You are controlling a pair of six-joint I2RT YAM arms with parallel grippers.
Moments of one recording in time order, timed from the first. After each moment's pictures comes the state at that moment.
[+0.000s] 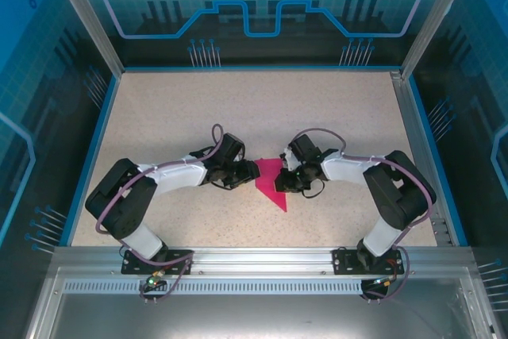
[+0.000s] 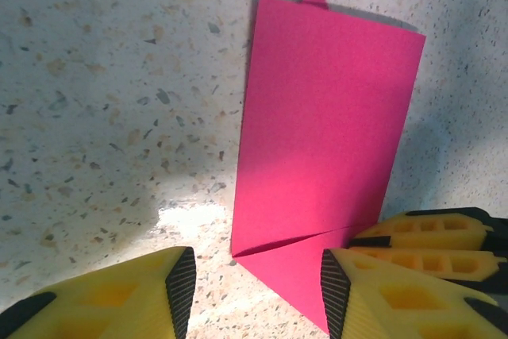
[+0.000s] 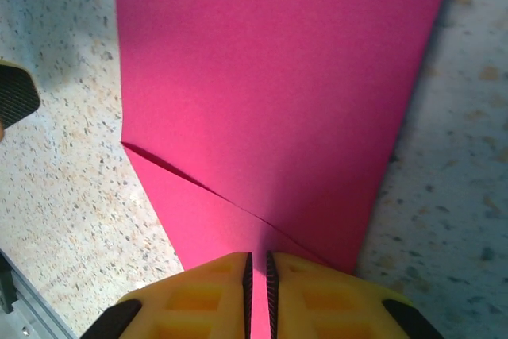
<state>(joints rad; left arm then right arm) -0.61 1.61 0.82 -0.20 0.28 -0.98 0.56 1.67 0.78 -0.31 -0.48 0.52</state>
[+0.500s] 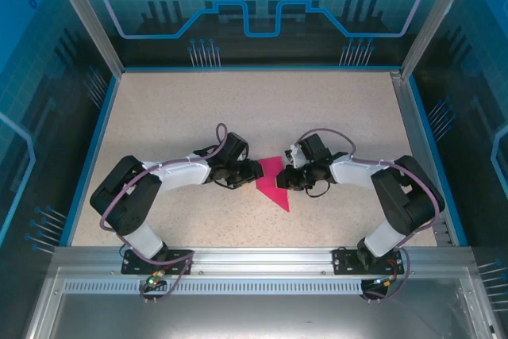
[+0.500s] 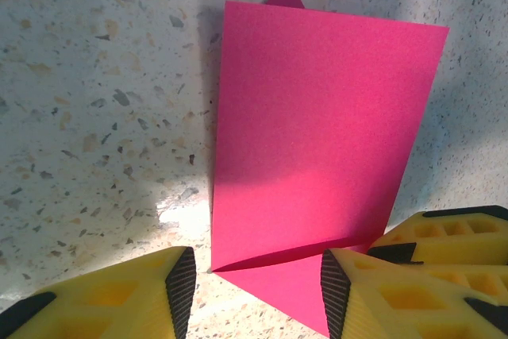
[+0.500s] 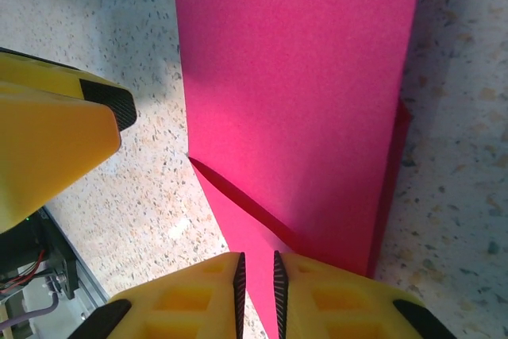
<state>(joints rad) -0.63 1.65 0.85 -0.20 0.29 -0.98 0.50 1.61 0.72 -0.20 -0.60 0.54</state>
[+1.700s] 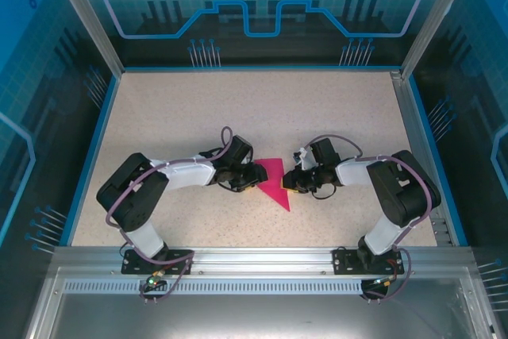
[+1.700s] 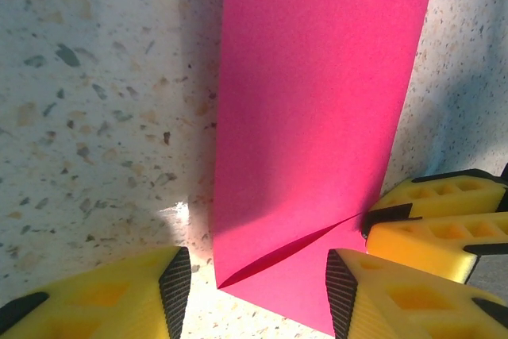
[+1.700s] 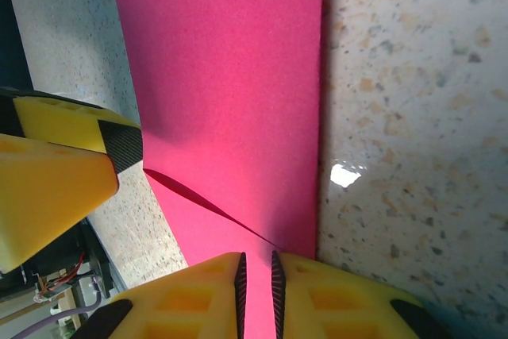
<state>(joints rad) -0.66 1.70 0.85 -0.17 0.32 -1.01 0.39 1.68 0.62 -0.02 -0.74 0.59</state>
